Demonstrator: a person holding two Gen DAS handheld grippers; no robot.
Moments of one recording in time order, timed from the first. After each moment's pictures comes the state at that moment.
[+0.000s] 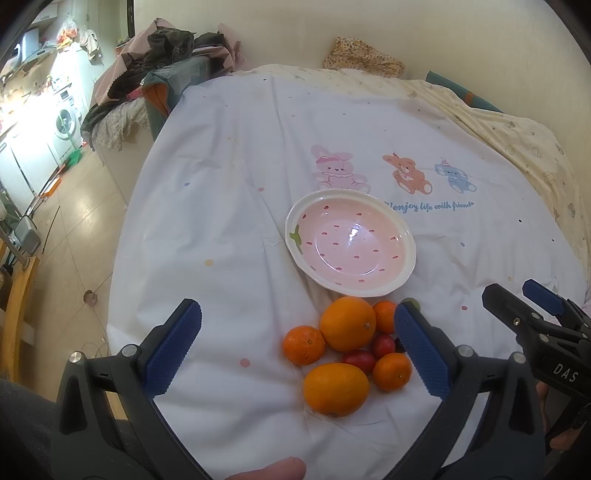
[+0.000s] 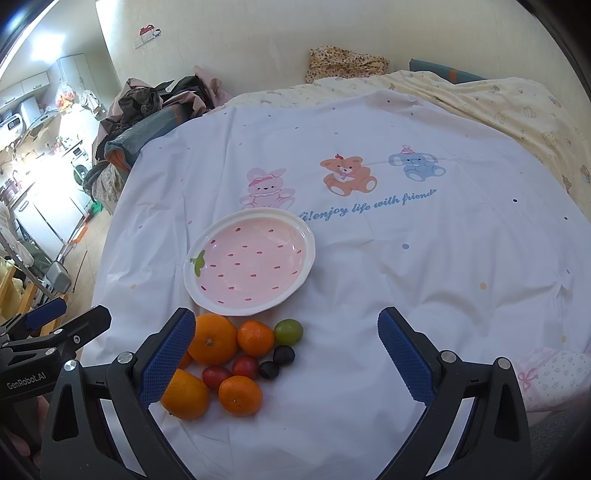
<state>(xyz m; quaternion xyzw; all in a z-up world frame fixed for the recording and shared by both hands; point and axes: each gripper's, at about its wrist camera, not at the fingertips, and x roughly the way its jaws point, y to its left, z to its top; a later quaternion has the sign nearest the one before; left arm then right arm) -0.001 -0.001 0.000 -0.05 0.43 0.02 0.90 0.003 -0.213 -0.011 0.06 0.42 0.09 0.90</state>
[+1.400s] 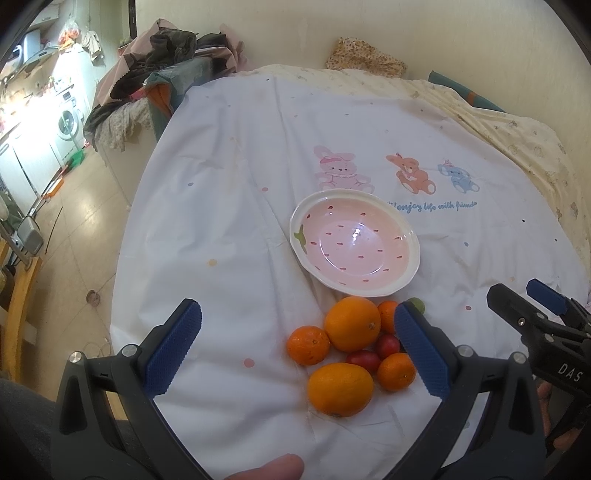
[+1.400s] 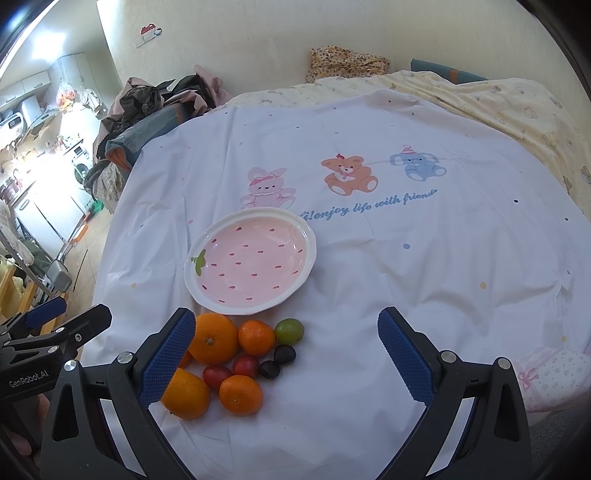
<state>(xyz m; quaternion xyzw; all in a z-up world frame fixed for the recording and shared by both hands) -0.001 0.005 0.002 -0.04 0.43 0.02 0.90 0.002 -0.213 -0.011 0.06 0.42 0.09 0.90</state>
